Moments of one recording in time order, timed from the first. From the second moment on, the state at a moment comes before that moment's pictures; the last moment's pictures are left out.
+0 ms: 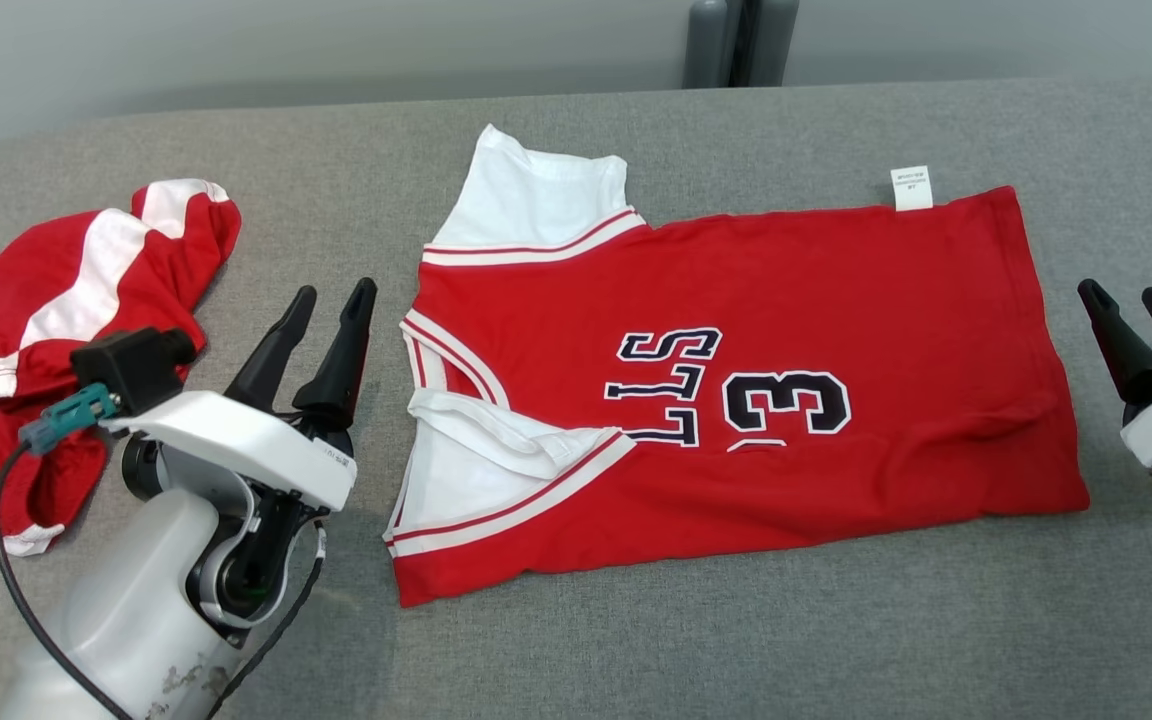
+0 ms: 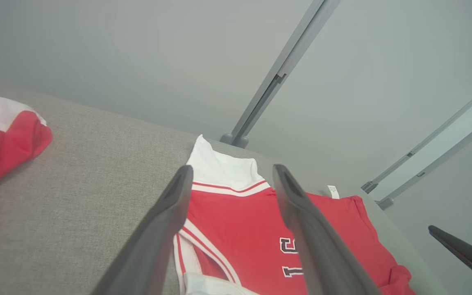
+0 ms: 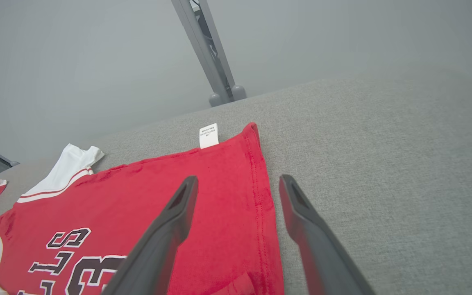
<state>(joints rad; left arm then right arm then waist) -0.56 0.40 -0.69 0.38 -1.19 -0.01 -0.23 -0.62 -0.56 0.49 0.66 1.04 0.13 -0.01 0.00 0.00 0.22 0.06</state>
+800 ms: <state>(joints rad) -0.15 0.15 -0.28 0.25 -0.72 -0.01 -0.26 -0.25 -0.35 0.12 0.42 0.56 0.13 -0.26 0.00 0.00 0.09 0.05</state>
